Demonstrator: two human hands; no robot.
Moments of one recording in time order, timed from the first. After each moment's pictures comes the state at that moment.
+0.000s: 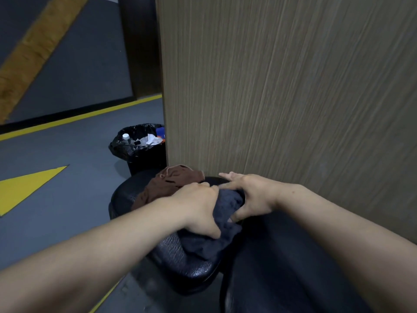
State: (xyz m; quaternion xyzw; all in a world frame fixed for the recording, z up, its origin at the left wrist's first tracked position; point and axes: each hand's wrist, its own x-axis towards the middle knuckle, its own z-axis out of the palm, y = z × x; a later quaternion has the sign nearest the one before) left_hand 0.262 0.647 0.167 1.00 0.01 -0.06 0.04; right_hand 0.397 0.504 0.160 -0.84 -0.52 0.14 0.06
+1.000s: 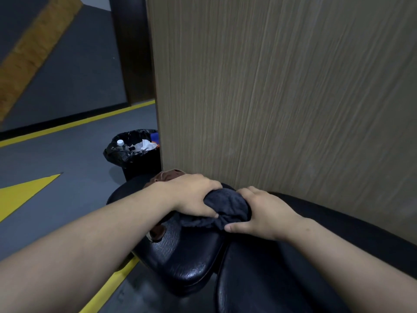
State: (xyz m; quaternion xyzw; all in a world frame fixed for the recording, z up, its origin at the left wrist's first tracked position) left_hand 0.304 0.677 0.163 0.99 -0.15 -0.01 0.05; right_hand 0.355 0.459 0.143 -0.91 -0.40 0.03 0.10
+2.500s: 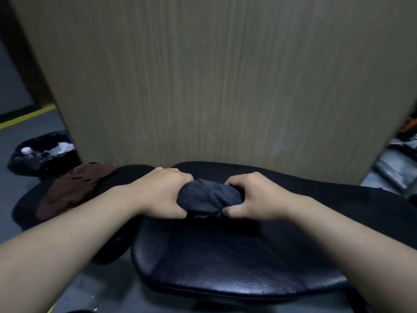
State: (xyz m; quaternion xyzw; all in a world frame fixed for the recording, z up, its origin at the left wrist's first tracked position) left_hand 0.252 0.524 0.185 0.97 -0.23 0.00 0.03; right_hand 0.264 0.270 0.181 -0.92 -0.29 0.05 0.24
